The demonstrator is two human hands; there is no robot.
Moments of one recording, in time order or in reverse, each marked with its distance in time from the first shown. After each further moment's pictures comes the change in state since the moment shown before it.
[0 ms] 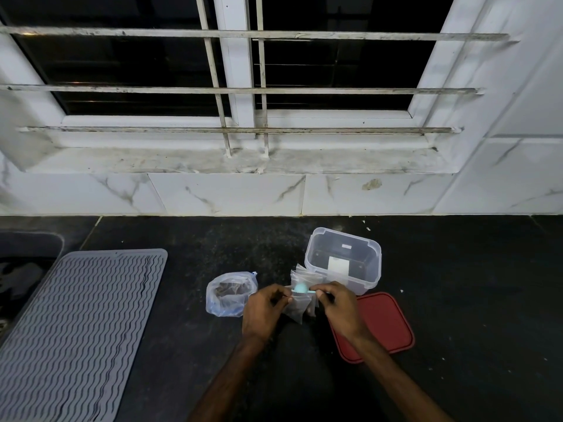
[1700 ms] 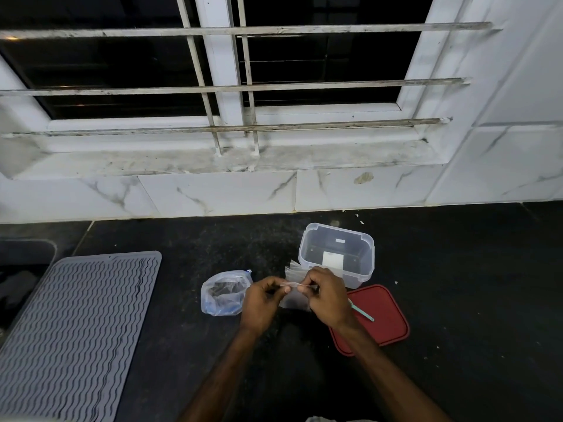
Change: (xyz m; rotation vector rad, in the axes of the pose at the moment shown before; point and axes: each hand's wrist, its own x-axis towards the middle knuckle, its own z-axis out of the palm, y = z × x) left_hand 0.000 0.025 -0.005 -0.291 -0.041 0.030; right_hand 0.004 -0.027 -0.001 -0.119 0.043 -0.187
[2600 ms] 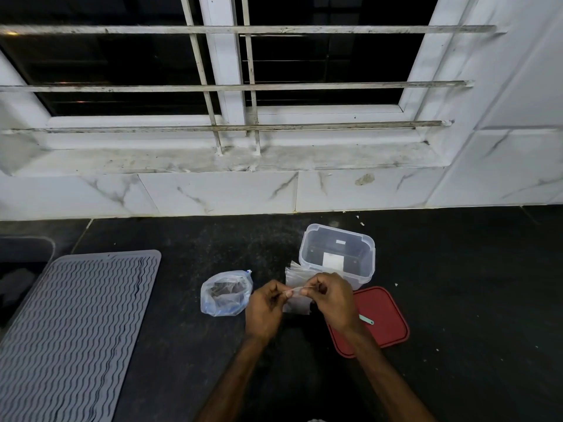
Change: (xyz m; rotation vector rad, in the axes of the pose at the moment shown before) left_hand -0.013 -0.001 0.010 -0.021 0.059 0.003; right_hand -0.006 0.005 -0.004 0.054 0.020 0.130
